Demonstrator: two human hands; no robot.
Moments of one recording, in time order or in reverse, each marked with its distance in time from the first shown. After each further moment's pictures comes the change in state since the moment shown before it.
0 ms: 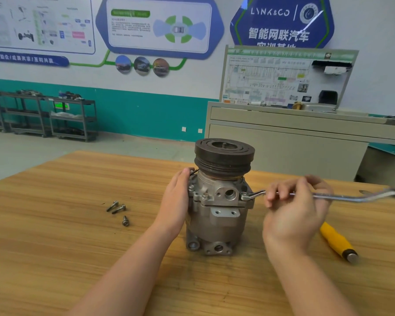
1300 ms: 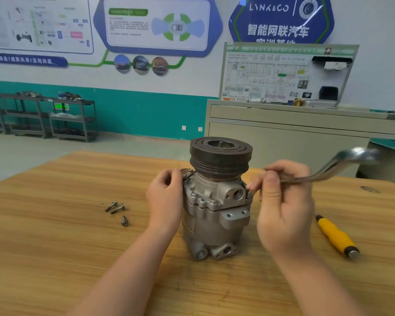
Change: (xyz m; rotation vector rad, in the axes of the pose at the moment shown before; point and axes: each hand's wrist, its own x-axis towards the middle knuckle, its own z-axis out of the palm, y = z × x) left_hand -0.002 -0.002 -0.005 0.019 0.264 0.175; right_hand -0.002 -0.005 -0.010 -0.496 -0.664 -0.665
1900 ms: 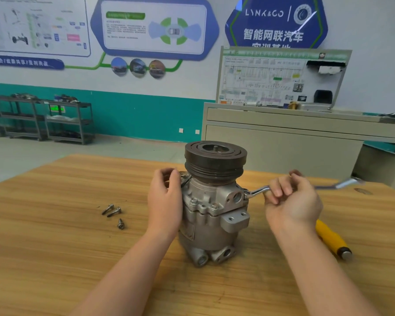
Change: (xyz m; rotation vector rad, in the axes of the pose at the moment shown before) left_hand -0.004 0.000 0.002 0.026 -0.035 0.041; right_hand 0.018 0.029 -0.014 0.807 0.677 1.038
